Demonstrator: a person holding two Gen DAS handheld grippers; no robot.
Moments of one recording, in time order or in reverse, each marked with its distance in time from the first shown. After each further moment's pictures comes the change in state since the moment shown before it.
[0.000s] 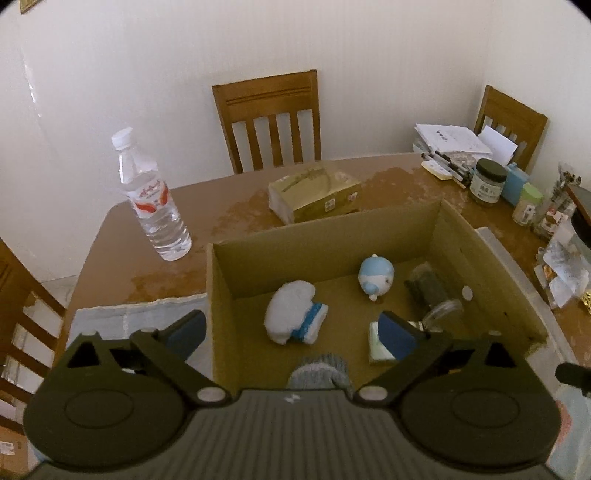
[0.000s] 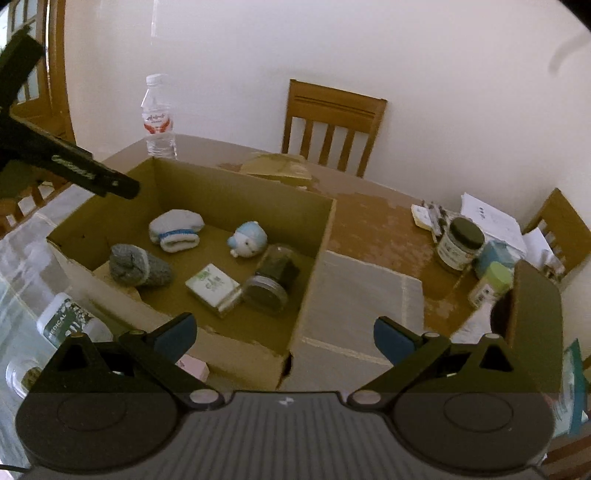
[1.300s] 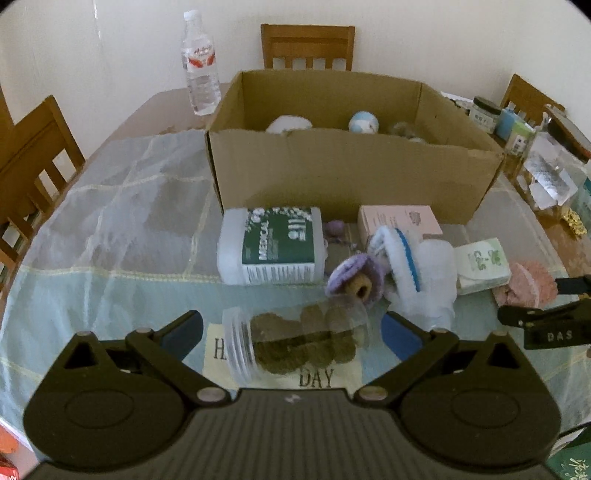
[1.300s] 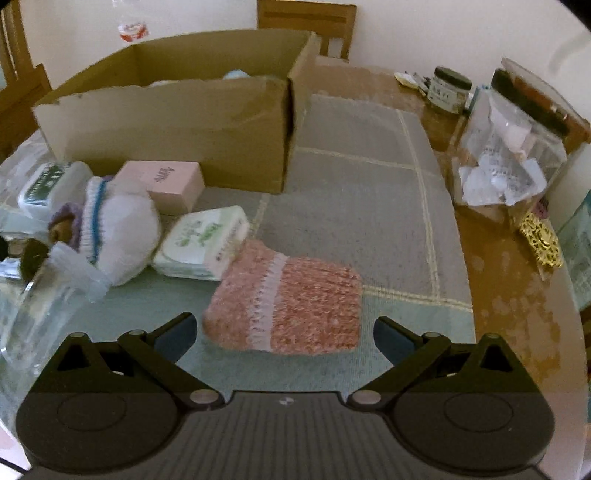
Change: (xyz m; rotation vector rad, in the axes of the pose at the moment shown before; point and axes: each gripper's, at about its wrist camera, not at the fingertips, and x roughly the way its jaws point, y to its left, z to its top) left arm -0.061 -0.055 -0.191 -0.195 0.103 0.061; right arm 0.026 0.010 -0.143 0.142 0.213 -0.006
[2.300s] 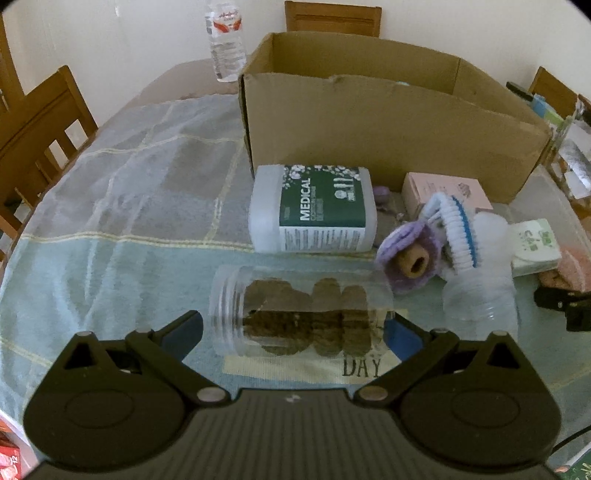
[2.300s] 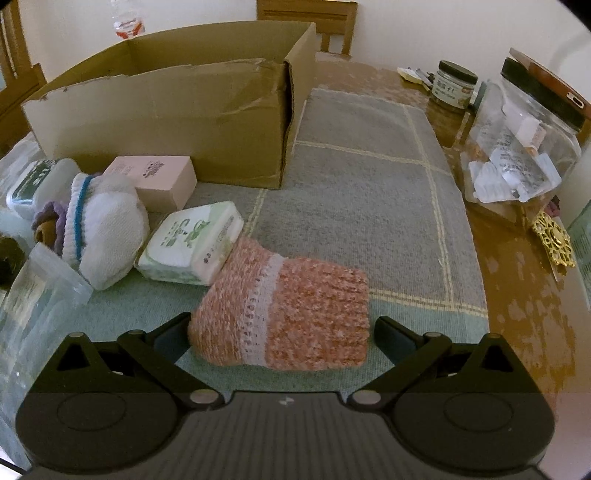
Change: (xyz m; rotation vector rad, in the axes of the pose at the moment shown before) left arm 0.033 0.022 -0.012 -0.036 0.055 0.046; right arm 0.013 0.000 0.002 0.005 -0.010 0.012
